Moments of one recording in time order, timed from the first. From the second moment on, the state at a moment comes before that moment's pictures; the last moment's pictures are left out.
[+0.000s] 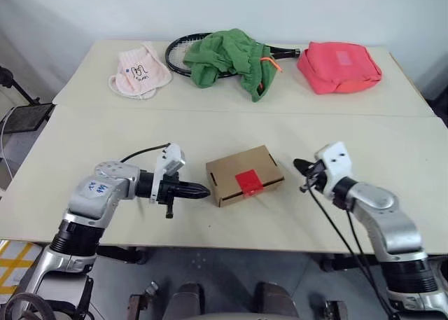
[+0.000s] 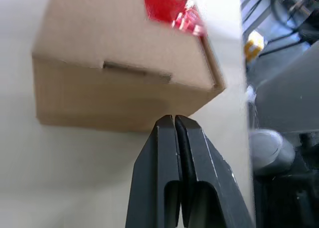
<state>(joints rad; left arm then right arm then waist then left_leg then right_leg) -0.57 0.67 -0.06 -0.07 -0.48 0.84 -1.20 -0.23 -0.61 -0.10 -0.19 0.29 0.47 0.59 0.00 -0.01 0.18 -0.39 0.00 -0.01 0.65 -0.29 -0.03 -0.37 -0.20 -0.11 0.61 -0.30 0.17</state>
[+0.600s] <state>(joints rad) -0.98 0.40 -0.19 0.73 -0.18 0.46 -0.98 -0.16 -0.50 0.08 -0.46 0.49 0.86 0.51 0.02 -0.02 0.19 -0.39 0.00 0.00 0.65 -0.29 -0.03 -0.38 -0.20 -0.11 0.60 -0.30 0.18</state>
